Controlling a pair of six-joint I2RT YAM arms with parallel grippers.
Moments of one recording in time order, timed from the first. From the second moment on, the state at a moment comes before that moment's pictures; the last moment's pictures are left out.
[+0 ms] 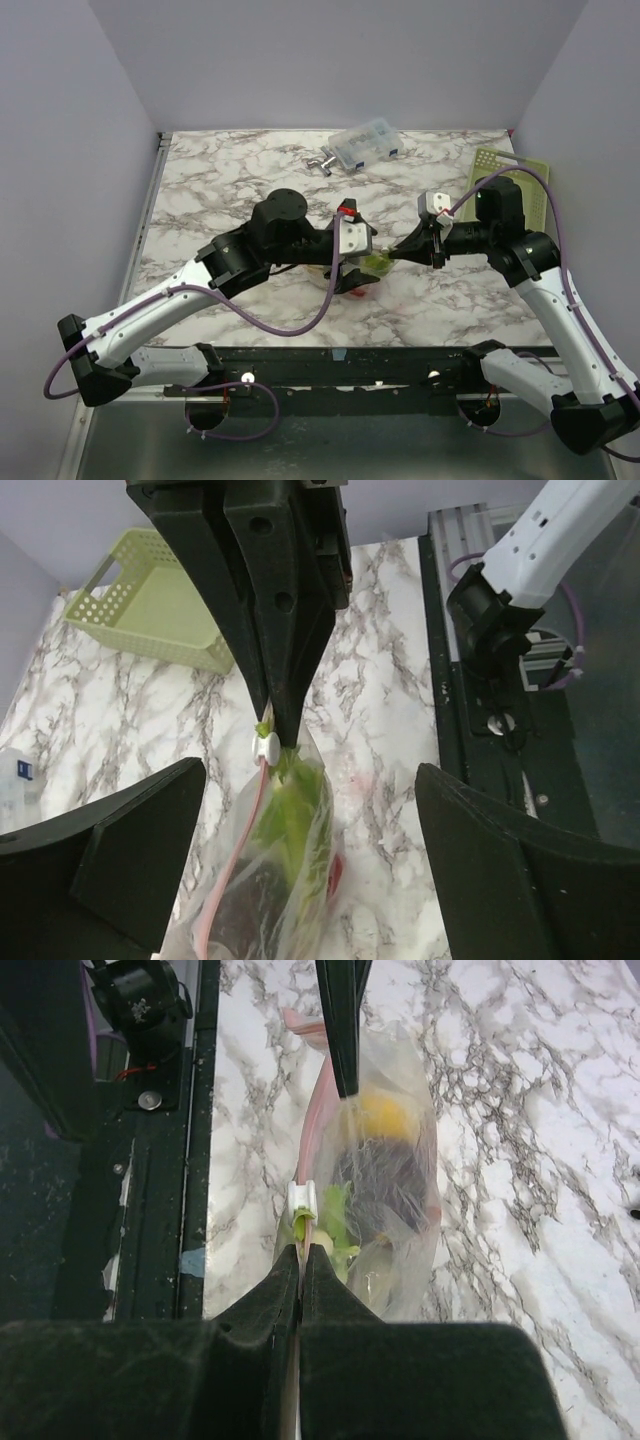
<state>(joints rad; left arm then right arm) -0.98 1.14 1.25 -0.33 0.52 0.31 0.34 0.98 1.10 -0.70 -1.06 -0.61</state>
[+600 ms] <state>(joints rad) -1.01 1.26 1.25 -0.22 0.39 0.35 0.33 0.98 1.10 -0.70 -1.07 -0.63</state>
